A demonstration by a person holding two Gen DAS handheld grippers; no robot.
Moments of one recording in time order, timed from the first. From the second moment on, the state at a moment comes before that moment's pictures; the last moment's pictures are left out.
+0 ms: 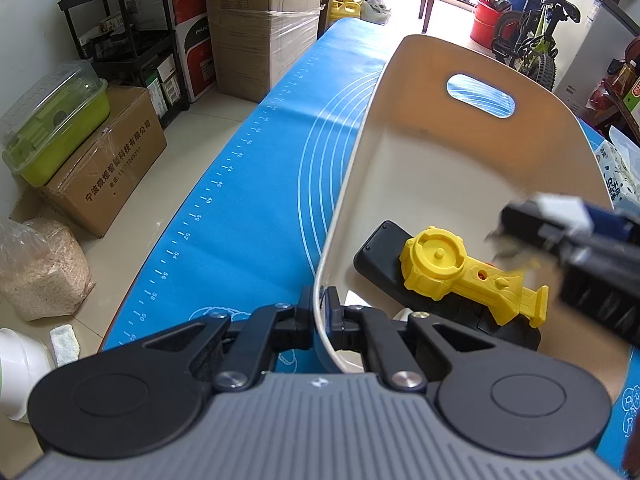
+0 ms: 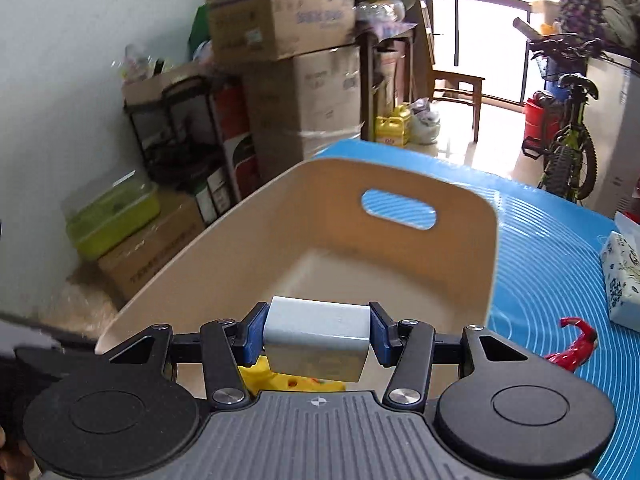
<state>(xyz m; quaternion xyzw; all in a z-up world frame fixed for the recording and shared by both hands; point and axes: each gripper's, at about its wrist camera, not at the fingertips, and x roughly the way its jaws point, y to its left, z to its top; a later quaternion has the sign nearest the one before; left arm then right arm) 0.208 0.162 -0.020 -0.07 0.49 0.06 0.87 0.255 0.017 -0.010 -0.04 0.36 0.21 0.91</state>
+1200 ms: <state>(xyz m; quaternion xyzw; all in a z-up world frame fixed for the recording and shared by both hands) 0.209 0.163 -0.020 -0.07 0.49 0.06 0.87 0.261 -0.087 0.016 -0.02 0.34 0.11 0.93</state>
